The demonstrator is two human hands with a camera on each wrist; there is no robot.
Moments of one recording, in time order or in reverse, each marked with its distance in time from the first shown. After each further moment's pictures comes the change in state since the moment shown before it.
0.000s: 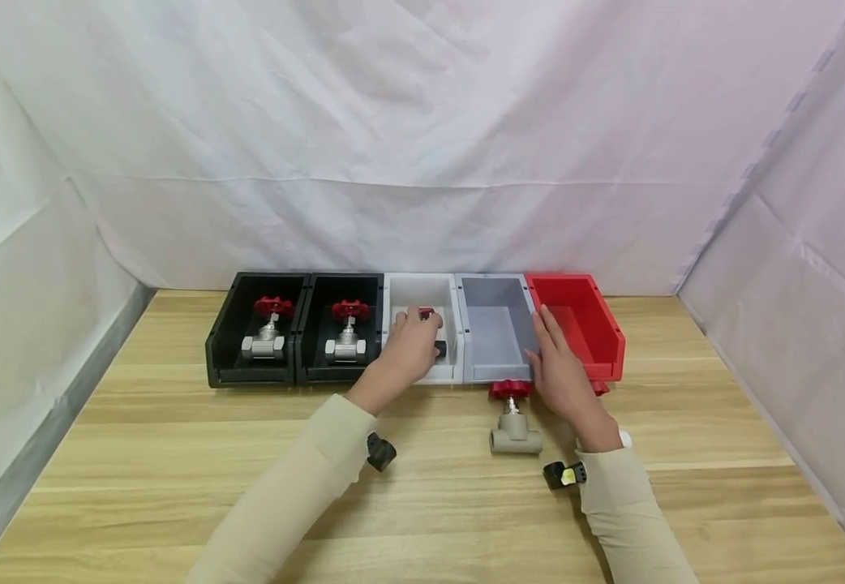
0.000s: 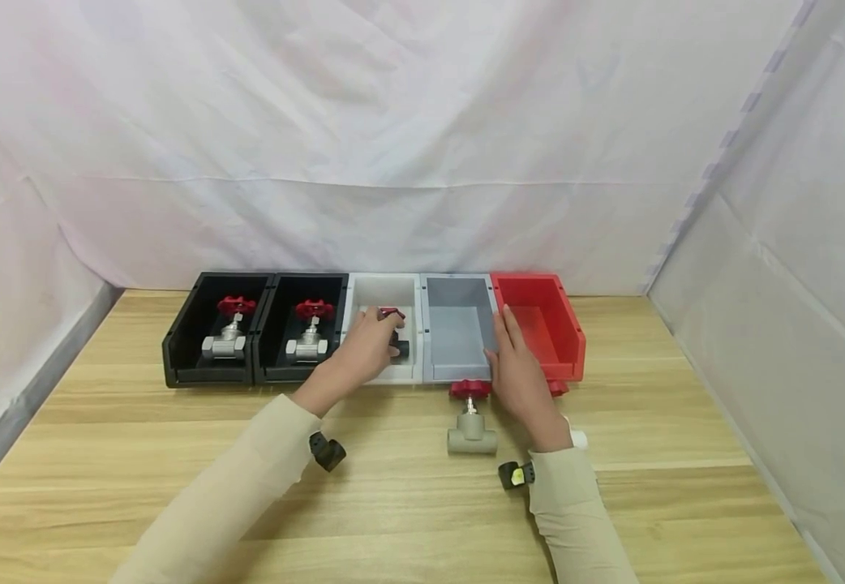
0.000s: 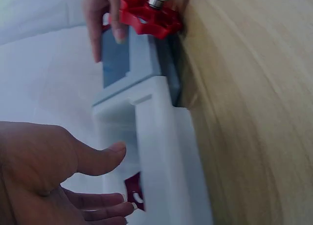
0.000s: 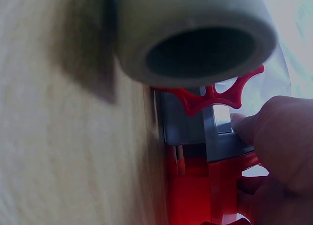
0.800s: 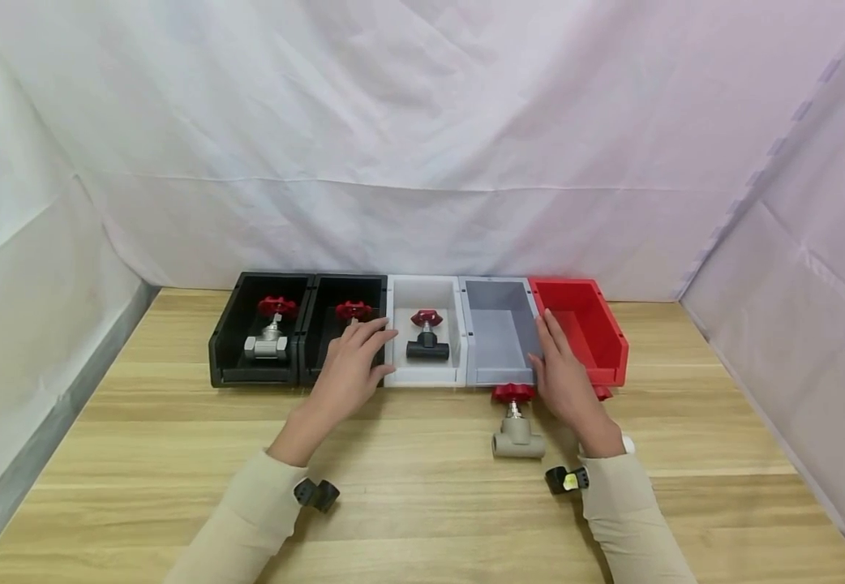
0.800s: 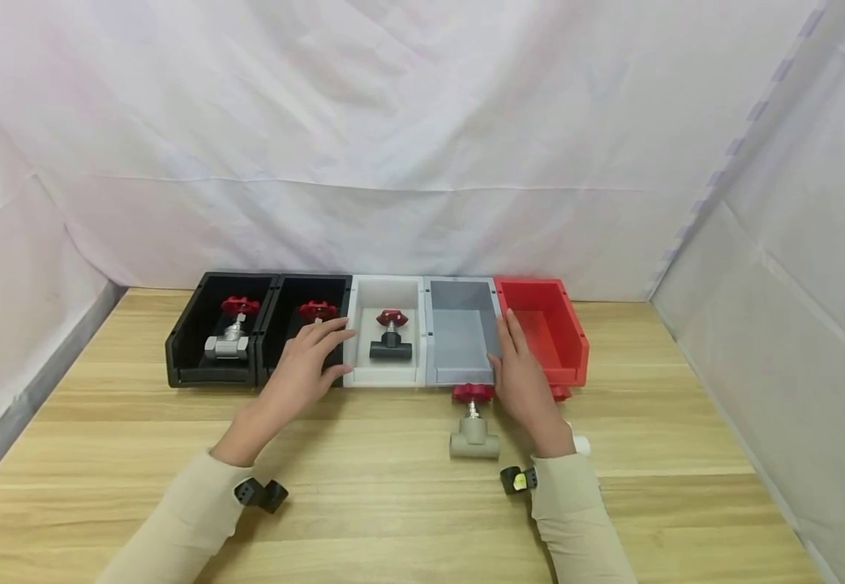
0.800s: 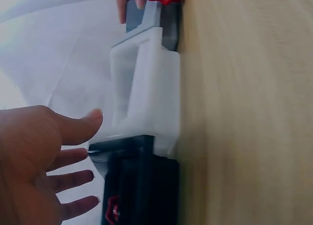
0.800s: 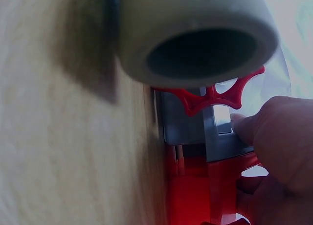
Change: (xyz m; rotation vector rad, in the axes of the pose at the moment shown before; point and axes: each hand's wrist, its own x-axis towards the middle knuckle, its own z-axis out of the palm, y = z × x) left_hand -0.064 -0.065 -0.008 -0.061 0.305 0.161; right_hand 0.000 -0.001 0.001 -0.019 0.007 0.009
